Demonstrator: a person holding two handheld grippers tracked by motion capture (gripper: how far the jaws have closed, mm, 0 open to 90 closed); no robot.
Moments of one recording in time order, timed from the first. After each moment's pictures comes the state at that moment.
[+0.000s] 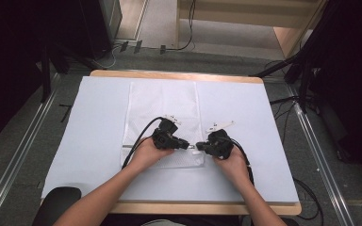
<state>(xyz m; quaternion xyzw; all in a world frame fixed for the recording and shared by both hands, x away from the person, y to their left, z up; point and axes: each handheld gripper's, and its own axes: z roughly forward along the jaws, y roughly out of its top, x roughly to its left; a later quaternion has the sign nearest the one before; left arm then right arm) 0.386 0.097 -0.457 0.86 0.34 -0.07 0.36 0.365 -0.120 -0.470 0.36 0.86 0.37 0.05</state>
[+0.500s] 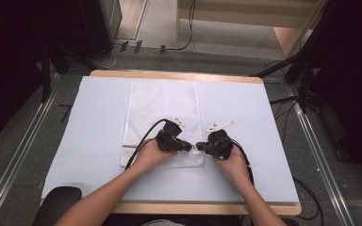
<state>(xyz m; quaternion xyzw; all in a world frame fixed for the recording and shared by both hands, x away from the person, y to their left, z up) 0.385 0.089 -0.461 0.87 0.33 -0.06 0.36 0.365 -0.121 -0.470 0.36 0.86 0.37 0.05</state>
